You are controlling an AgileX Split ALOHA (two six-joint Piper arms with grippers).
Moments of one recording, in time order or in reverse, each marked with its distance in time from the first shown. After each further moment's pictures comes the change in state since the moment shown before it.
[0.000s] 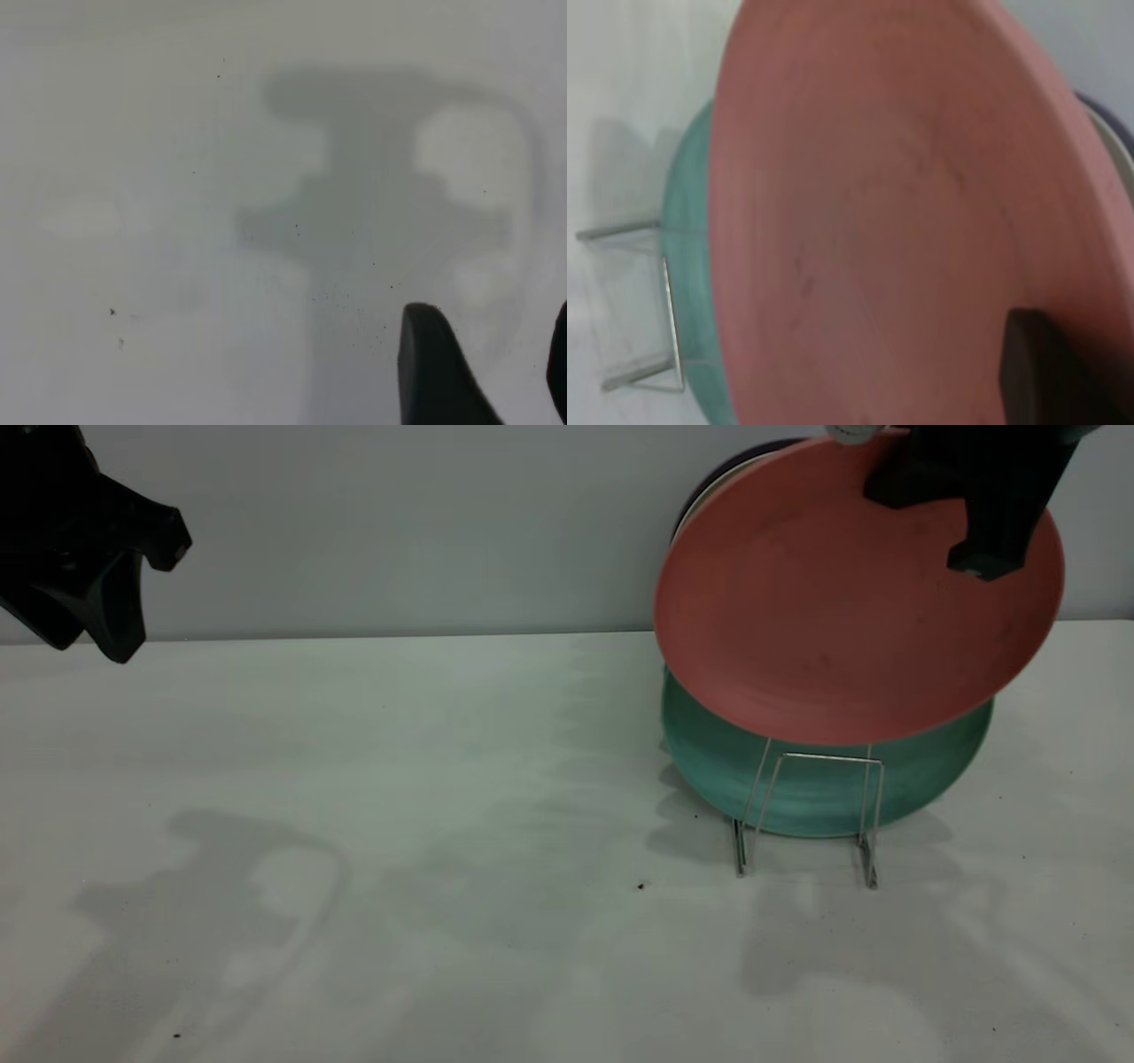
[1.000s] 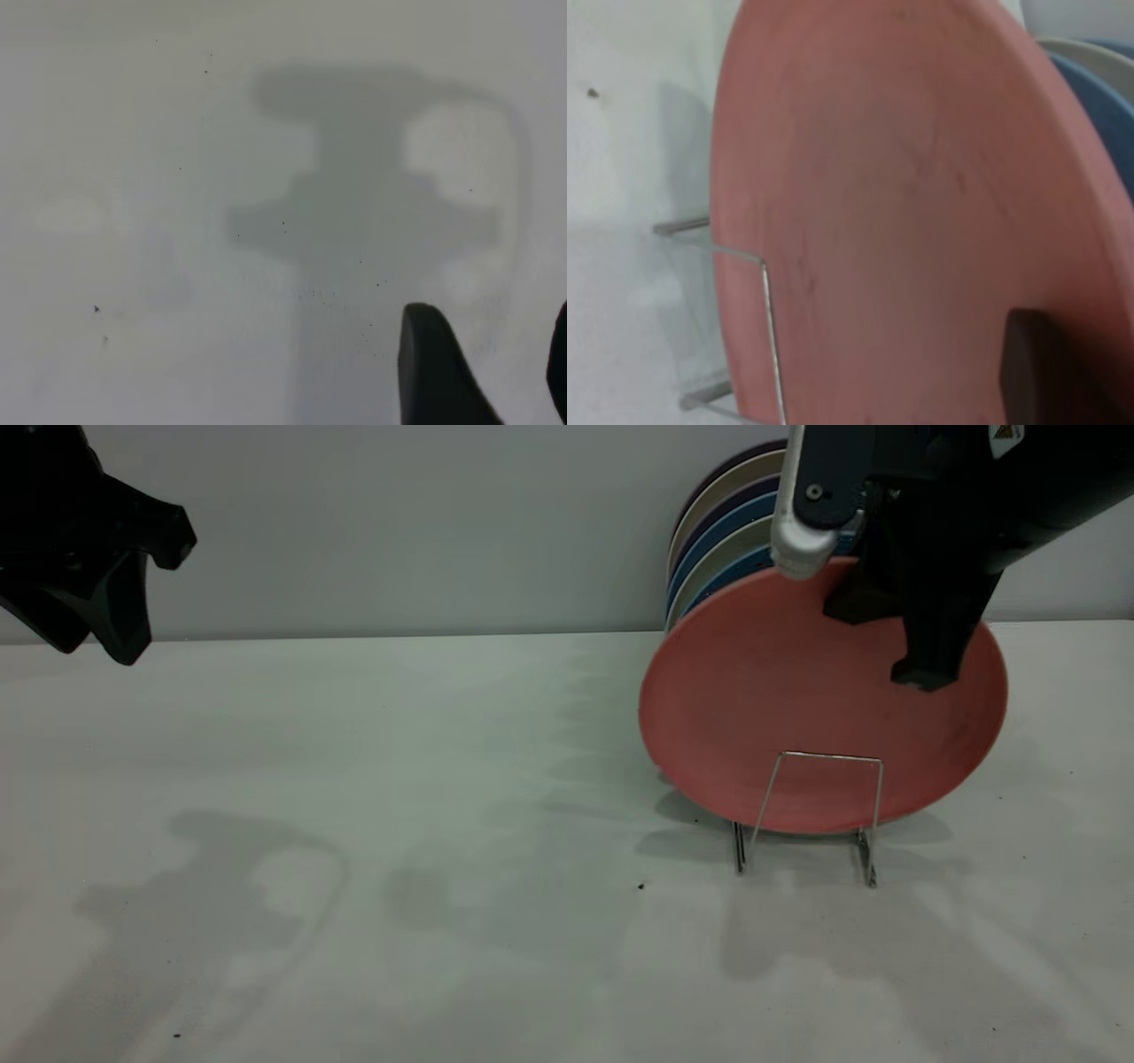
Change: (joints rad) left arm 0.000 0.000 0.000 -0.022 0.001 0.000; right arm -0.004 0.181 0.000 0.015 -0.082 0.009
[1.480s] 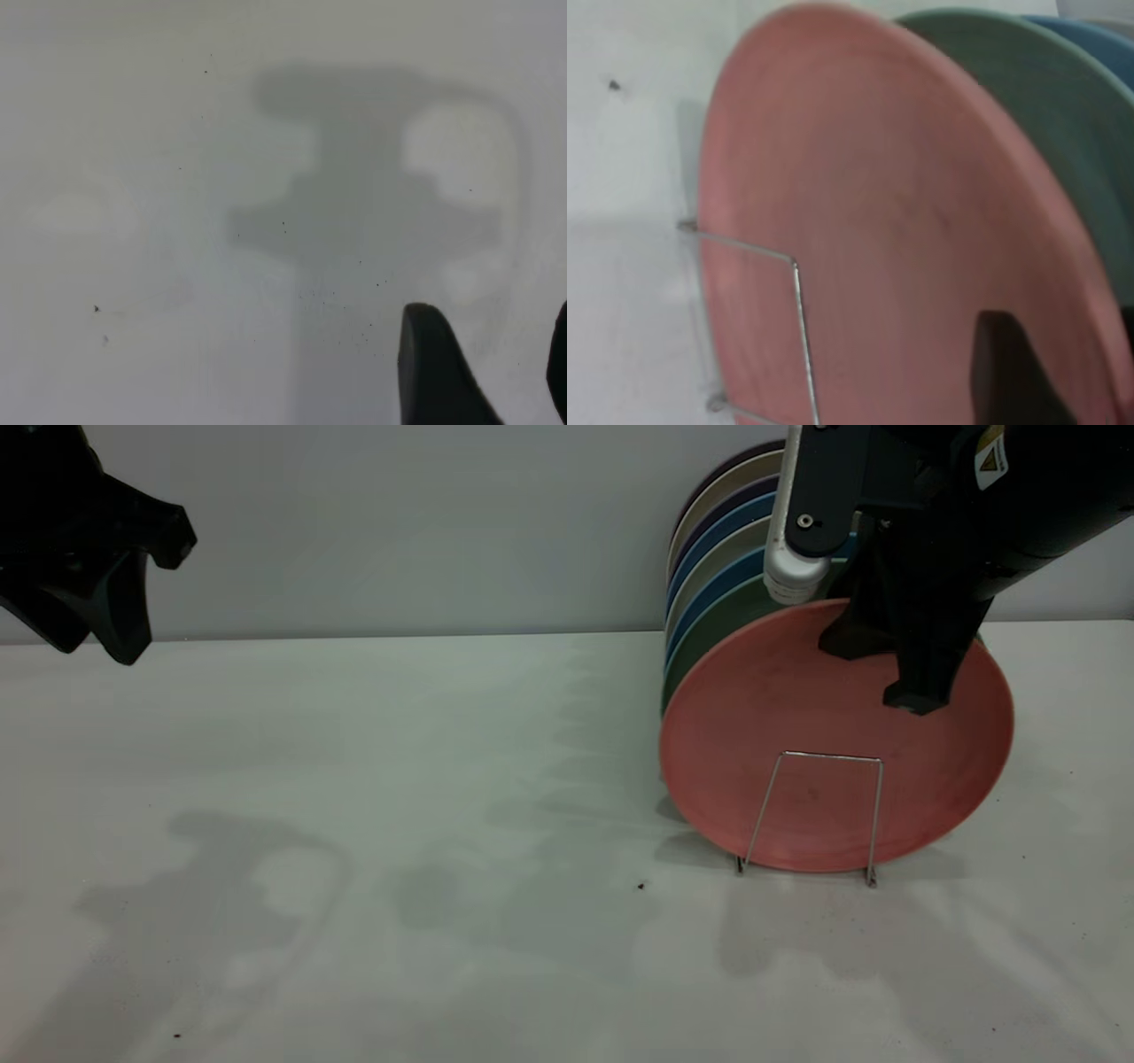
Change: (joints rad) left arm 0.000 0.000 0.000 0.000 0.000 0.000; right arm -0.001 0.031 0.000 0.015 -0.008 0.007
